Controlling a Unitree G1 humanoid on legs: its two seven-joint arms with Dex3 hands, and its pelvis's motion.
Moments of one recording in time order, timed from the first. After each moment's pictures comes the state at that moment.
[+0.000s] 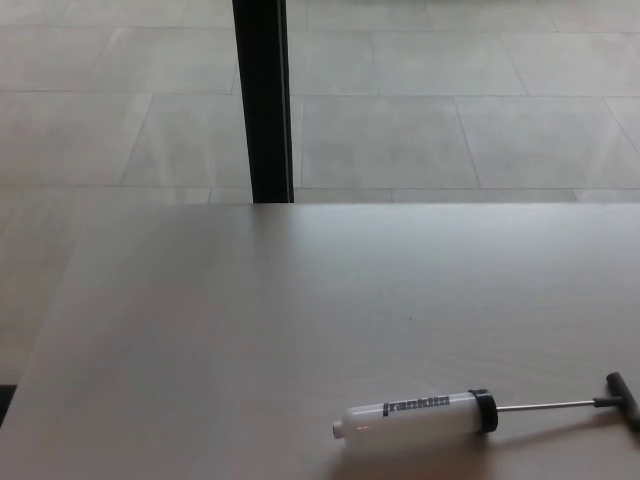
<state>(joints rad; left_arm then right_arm) 0.09 0.60 0.62 1.17 -0.17 0.02 -0.15 0.09 -0.41 -0.53 0.87 0.11 -0.07 0.07</state>
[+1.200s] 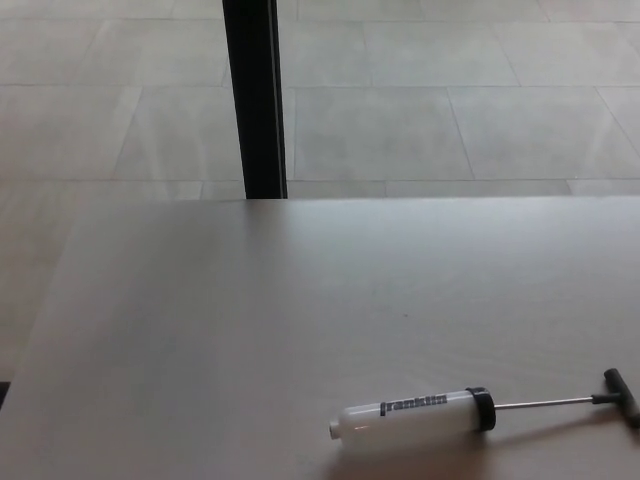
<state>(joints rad) -0.33 0.59 0.35 0.34 -0.09 -0.08 -0.10 -0.06 -0.42 -0.81 0.52 0.29 -0.02 0.04</state>
